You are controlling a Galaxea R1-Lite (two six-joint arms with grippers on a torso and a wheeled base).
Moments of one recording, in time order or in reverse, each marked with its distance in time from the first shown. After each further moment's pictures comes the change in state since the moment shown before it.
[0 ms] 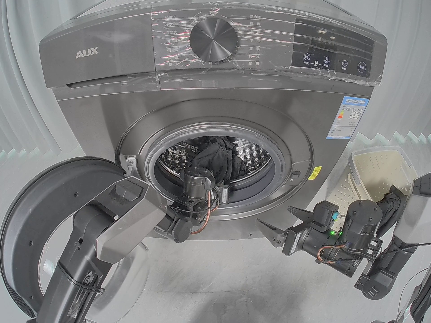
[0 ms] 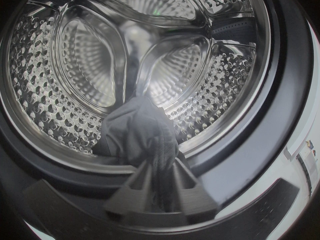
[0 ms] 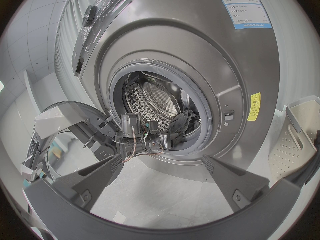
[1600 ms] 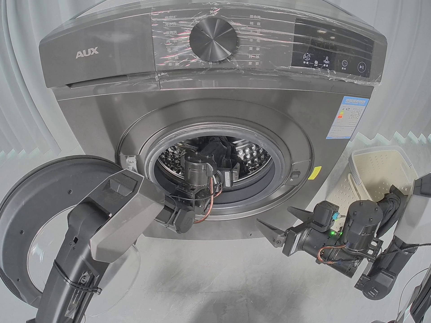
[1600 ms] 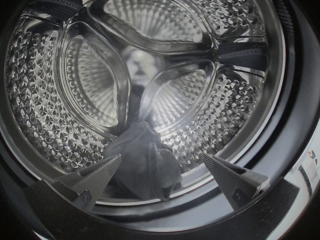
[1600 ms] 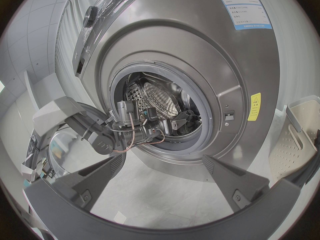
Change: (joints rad) left arm -0.004 -0.035 -0.081 0.008 0.053 -0.027; right arm 0.003 -0.004 0.002 0.000 0.000 0.003
